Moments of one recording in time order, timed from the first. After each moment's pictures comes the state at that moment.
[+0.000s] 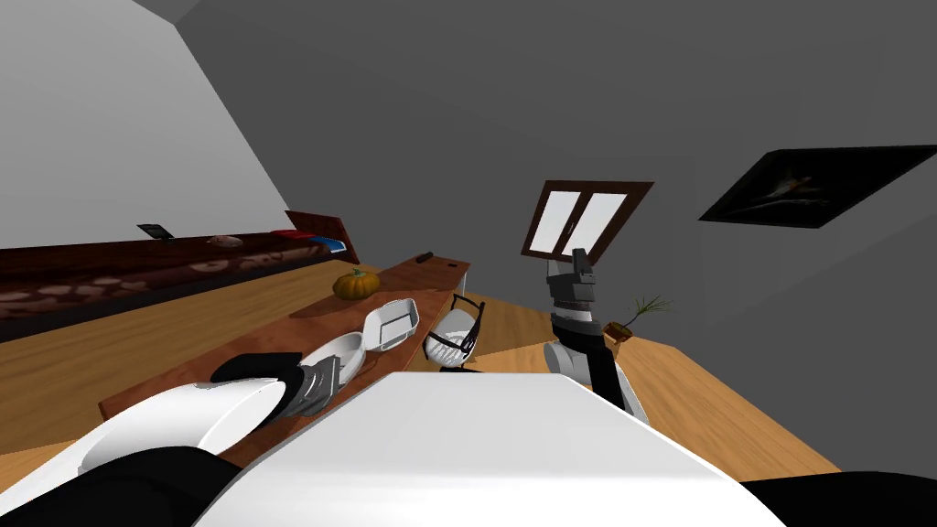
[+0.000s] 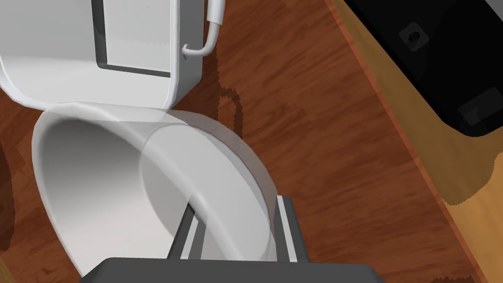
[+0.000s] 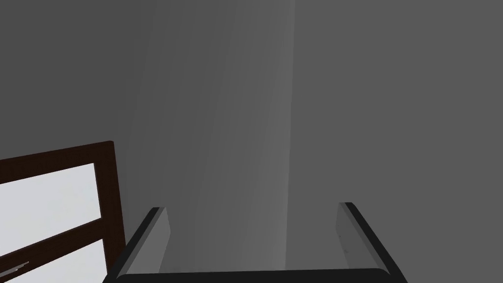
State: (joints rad) left arm 0.82 0.65 0.54 -2.46 0.75 1.47 0.60; right arm 0.46 -0.01 -0.01 -2.39 0.03 -0.40 0.00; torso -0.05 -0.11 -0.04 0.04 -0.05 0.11
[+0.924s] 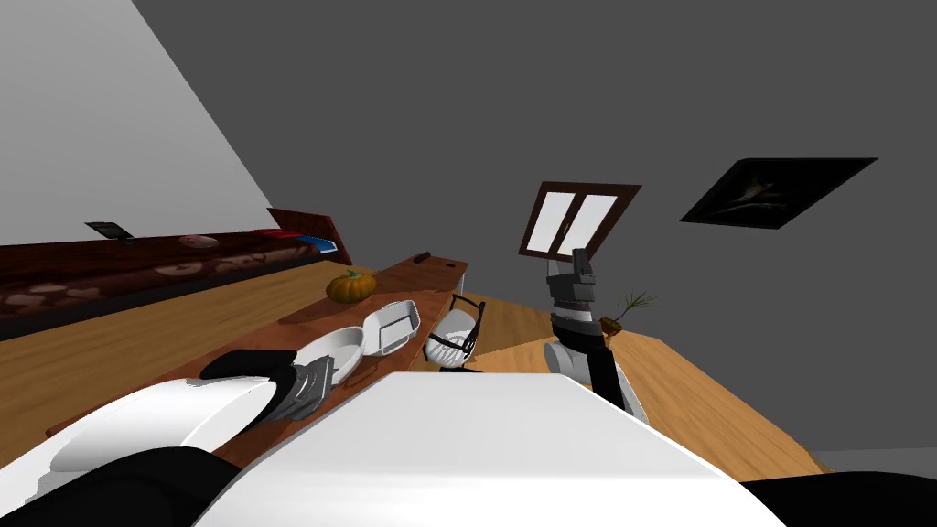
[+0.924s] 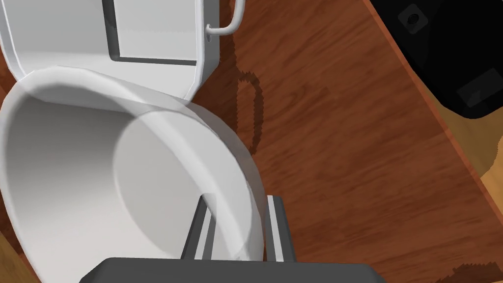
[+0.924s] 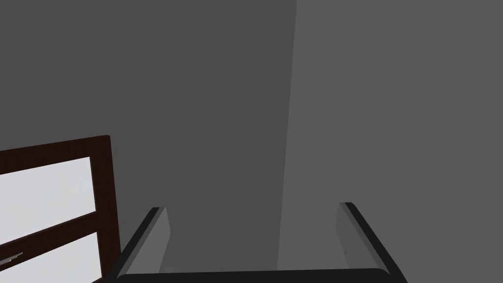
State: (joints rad) left arm 0.84 0.70 0.58 -2.50 0.78 1.52 0.62; right arm 0.46 -0.01 -0.01 -2.39 0.03 -0.40 0.00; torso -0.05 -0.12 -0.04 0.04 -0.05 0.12
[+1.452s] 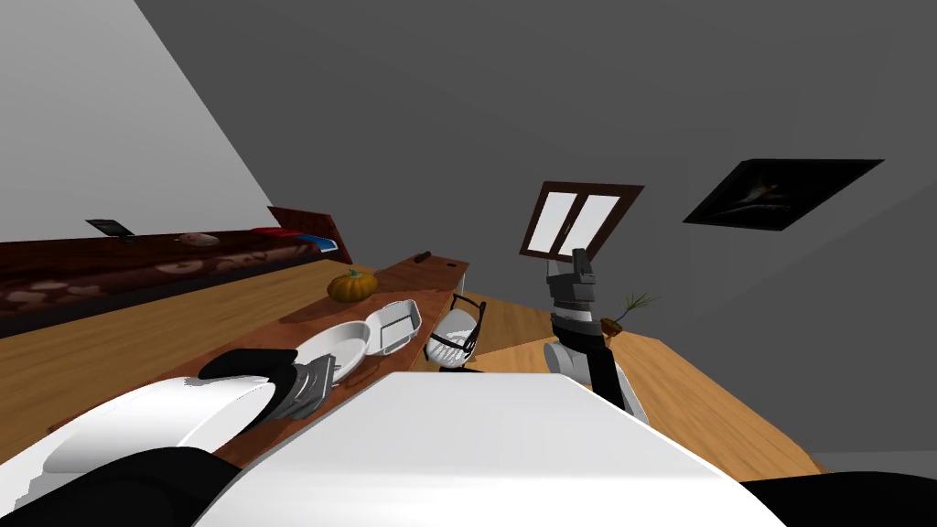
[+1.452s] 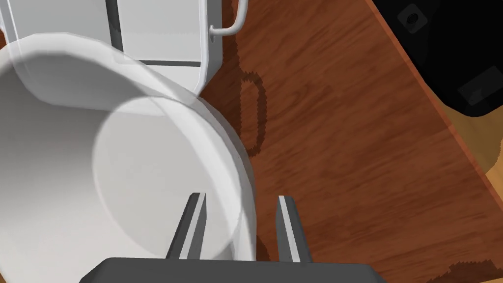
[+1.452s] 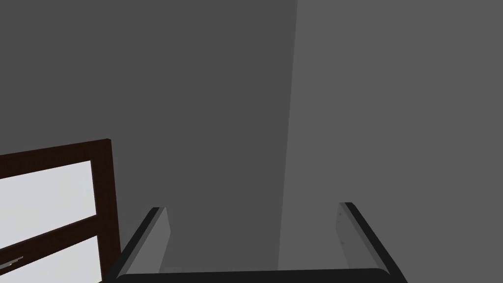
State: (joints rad) left arm 0.84 0.71 0.59 -2.53 0.79 1.54 0.63; right arm 0.46 -0.01 -0.01 -2.39 0.03 -0.40 0.00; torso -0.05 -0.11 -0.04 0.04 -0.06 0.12
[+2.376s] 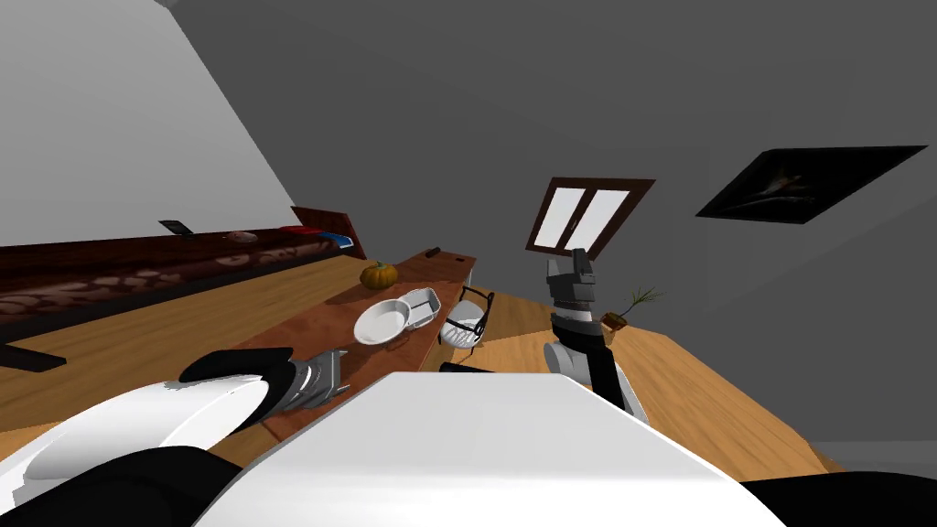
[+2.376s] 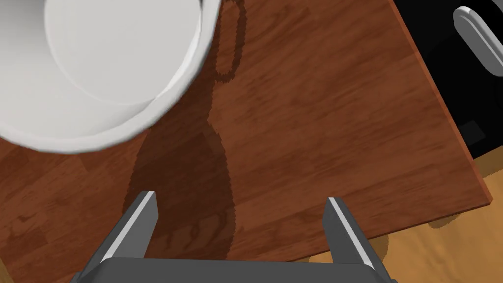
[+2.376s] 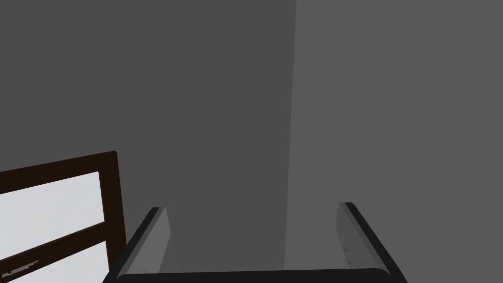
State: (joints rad) left arm 0.81 0.66 0.63 -2.52 0.87 1.51 0.68; right arm 0.46 -0.01 -0.01 -2.39 0.03 -0.40 0.00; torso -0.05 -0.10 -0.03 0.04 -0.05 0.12
